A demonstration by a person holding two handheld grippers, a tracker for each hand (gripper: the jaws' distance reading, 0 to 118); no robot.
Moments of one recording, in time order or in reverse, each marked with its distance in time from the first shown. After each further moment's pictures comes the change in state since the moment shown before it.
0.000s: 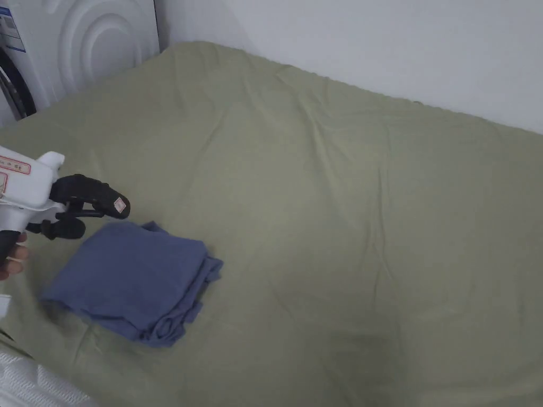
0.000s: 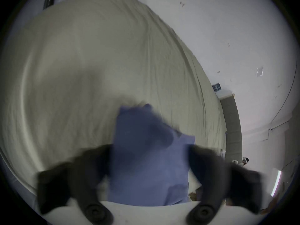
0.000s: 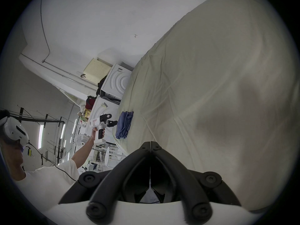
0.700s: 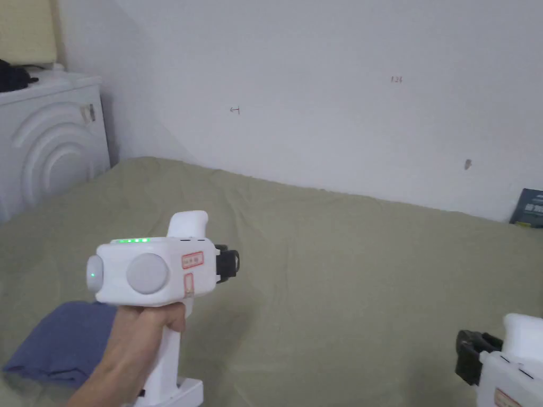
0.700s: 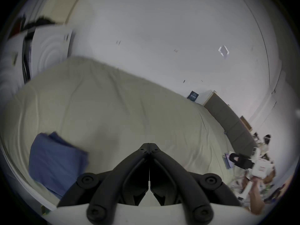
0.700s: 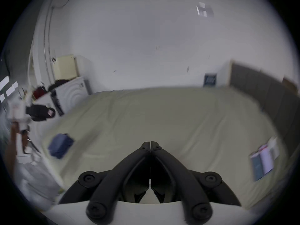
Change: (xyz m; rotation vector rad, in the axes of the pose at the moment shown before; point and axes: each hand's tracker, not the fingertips) left arm 0.403 -0.224 -0.051 0.465 0.039 -0.503; right arm -0.122 0.025 0.072 0.529 -0.782 0.625
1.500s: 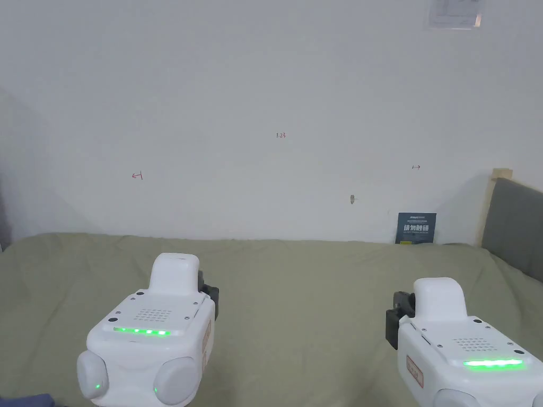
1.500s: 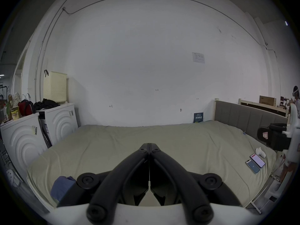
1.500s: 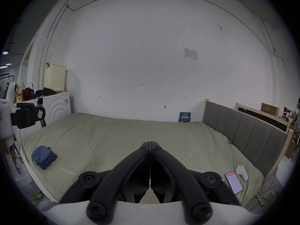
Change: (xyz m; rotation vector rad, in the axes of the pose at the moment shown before) left arm 0.124 -0.022 0.046 0.290 0.160 -0.313; right arm 0.027 0.027 0.071 0.213 -0.130 0.014
